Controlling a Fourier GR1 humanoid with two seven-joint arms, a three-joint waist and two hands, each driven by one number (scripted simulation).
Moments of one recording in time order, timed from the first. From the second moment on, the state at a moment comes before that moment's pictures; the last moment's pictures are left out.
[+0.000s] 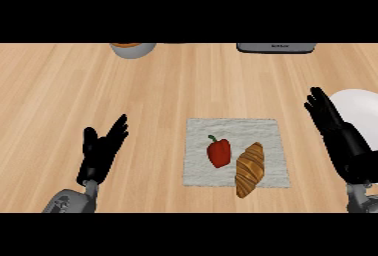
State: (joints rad) left arm -0.13 0.27 -0.29 -1.33 0.24 0.18 0.20; right arm -0.08 -0.52 0.22 -1.66 -0.33 -0.19 0.03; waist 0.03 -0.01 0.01
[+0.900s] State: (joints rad) left arm -0.22 0.36 -0.15 -1.37 0.22 0.17 0.13; right arm -0.40 -0.42 0.37 -1.12 -0.11 0.18 -0.55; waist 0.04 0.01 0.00
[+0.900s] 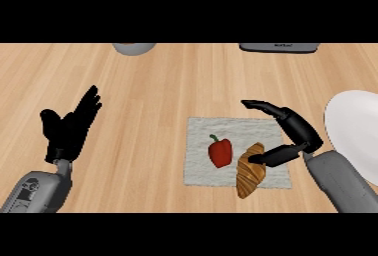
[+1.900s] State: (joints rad) left arm -0.19 0.33 -0.08 -1.37 0.18 0.14 0.14; right arm -0.56 -0.40 0.50 -1.07 0.30 0.29 -0.39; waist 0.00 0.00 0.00
